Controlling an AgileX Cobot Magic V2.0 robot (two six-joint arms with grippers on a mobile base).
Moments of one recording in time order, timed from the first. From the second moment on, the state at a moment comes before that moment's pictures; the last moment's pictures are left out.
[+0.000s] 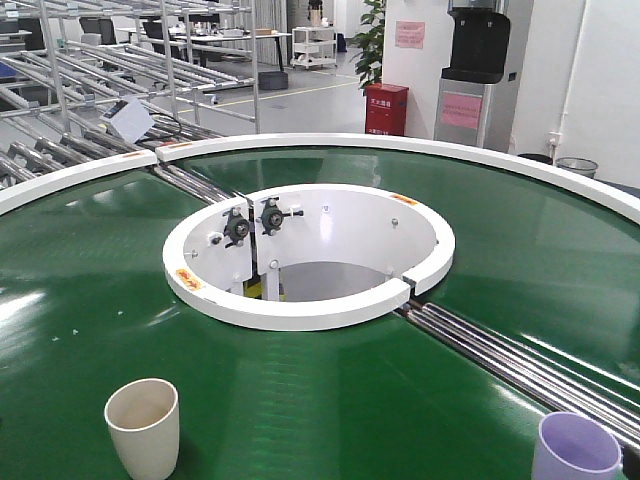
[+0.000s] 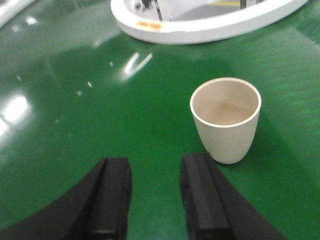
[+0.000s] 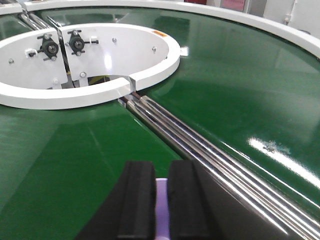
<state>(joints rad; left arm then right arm) -0.07 0.93 -0.58 0.01 0.18 0.15 0.05 0.82 -0.52 -0.12 0.04 0.13</state>
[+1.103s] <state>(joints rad) -0.07 1.87 -1.40 -0.26 0.69 0.25 0.05 0.90 -0.52 -0.12 -0.05 0.13</state>
